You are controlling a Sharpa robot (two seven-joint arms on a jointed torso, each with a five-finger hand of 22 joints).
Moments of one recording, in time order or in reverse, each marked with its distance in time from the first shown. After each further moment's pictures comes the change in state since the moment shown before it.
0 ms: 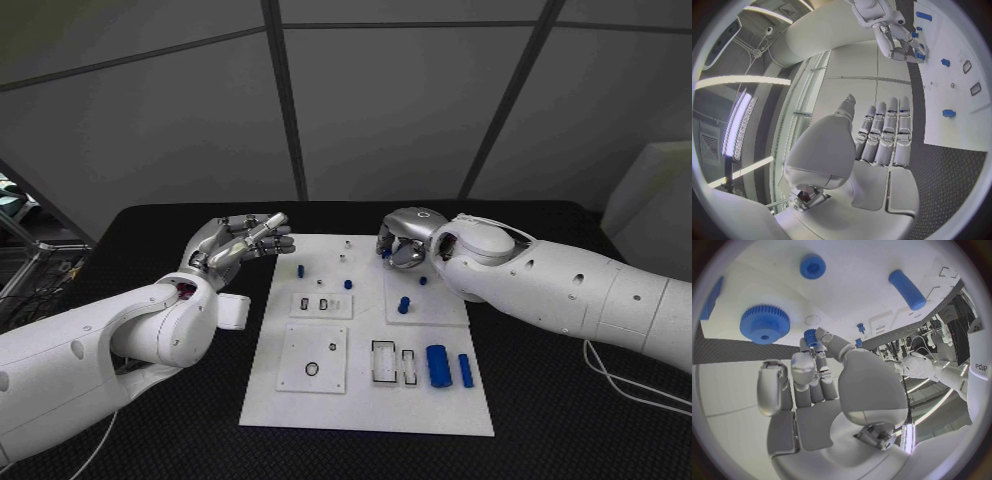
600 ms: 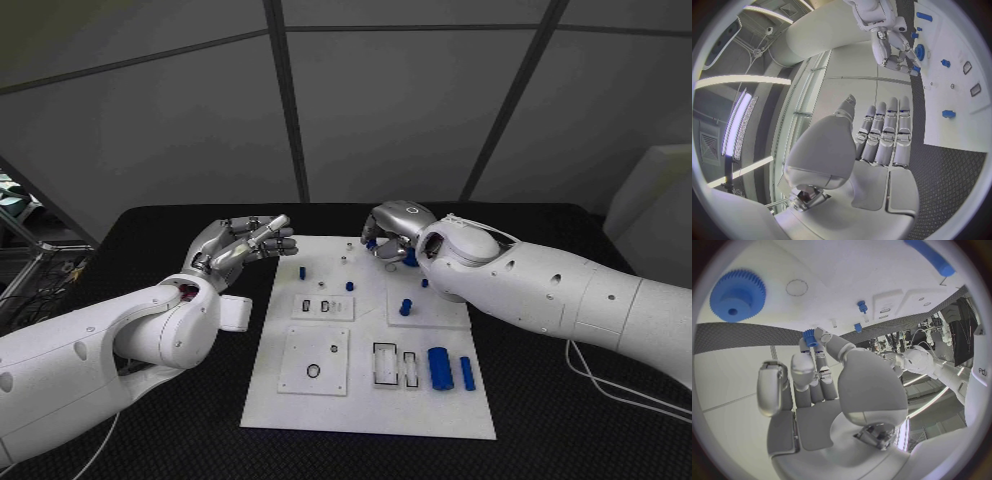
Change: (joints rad) left arm 0.000 0.003 0.000 0.001 0.000 0.002 -0.001; left_hand 0.004 0.004 0.000 0.000 0.000 0.000 0.000 0.000 0.000 0.000 0.000 0.000 0.000 0.000 0.000 0.000 0.001 0.000 0.000 0.000 0.000 0.000; right arm 0.000 0.084 0.000 -0.064 0.010 -0.135 0.016; right_hand 0.012 -0.009 0.026 0.002 0.003 0.000 0.000 -0.004 0.000 0.003 0.004 -0.022 0.000 0.000 0.000 0.009 0.005 0.000 0.000 0.000 0.004 0.000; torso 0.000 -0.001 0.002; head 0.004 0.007
